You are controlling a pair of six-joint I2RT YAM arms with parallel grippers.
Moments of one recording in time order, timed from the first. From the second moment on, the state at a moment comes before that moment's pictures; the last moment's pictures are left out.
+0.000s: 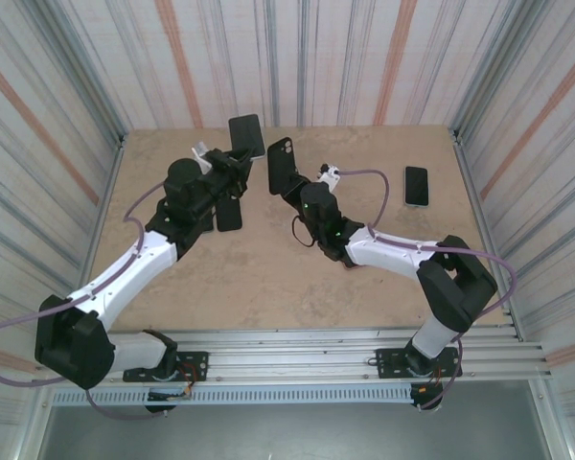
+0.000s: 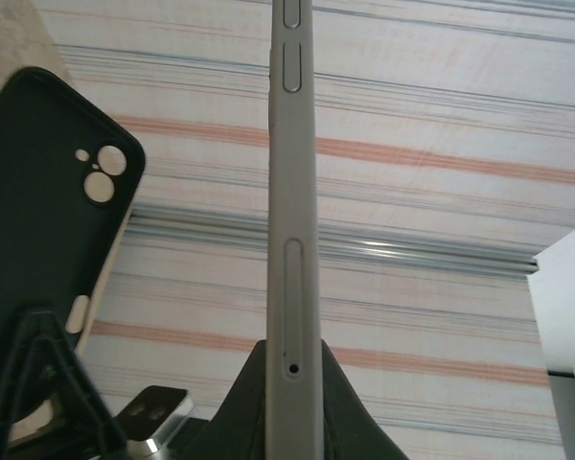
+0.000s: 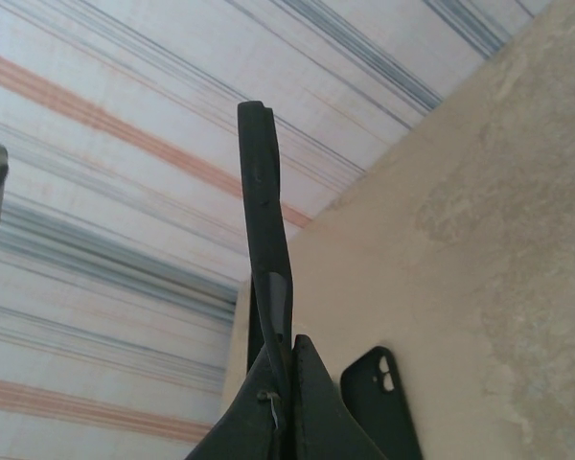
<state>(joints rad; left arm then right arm) -0.46 1.27 0.96 0.31 0.16 -1.67 0.80 1.64 0.98 0.47 0.45 1.10</state>
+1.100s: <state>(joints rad) -0.35 1.76 0.79 0.59 0.45 -1.40 0.80 1.60 0.81 0.47 0.51 1.23</state>
